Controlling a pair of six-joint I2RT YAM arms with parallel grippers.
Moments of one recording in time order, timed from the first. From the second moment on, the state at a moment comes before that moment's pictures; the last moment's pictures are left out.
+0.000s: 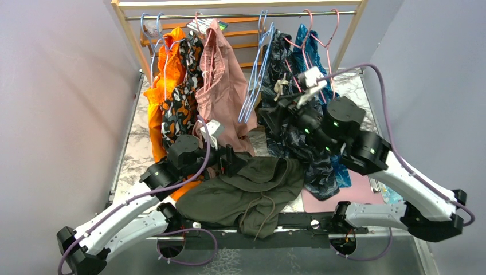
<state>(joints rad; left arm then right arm) -0.78 0.73 0.74 -0.32 0.16 -0.43 1.03 1.04 1.39 -0.39 0.31 0.12</state>
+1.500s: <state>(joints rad) -0.78 0.68 0.50 0.04 0.39 -0.31 0.85 1.31 1.47 -0.27 0.29 0.27</state>
